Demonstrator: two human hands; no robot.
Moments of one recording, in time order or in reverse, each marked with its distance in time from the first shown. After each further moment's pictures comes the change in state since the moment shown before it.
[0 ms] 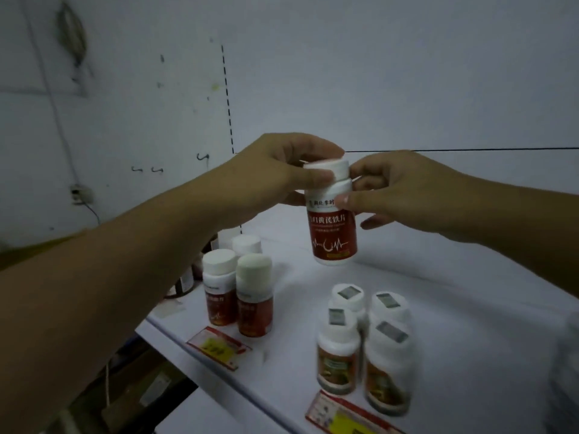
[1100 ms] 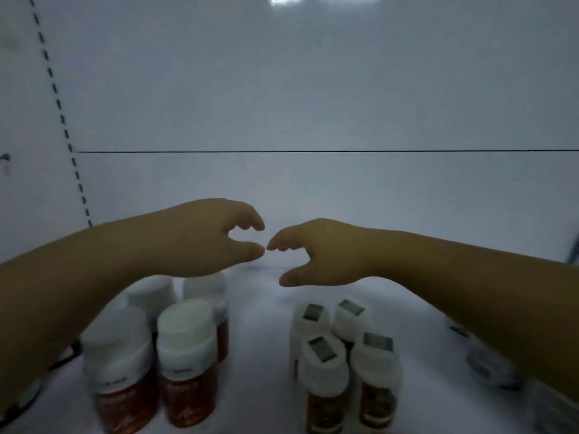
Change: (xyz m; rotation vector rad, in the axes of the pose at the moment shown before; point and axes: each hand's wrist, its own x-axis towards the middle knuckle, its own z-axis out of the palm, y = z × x) left_hand 0.049 -0.083 -0.023 0.750 -0.401 0.143; right_hand 0.026 0.033 0.054 -0.665 -0.115 0.364
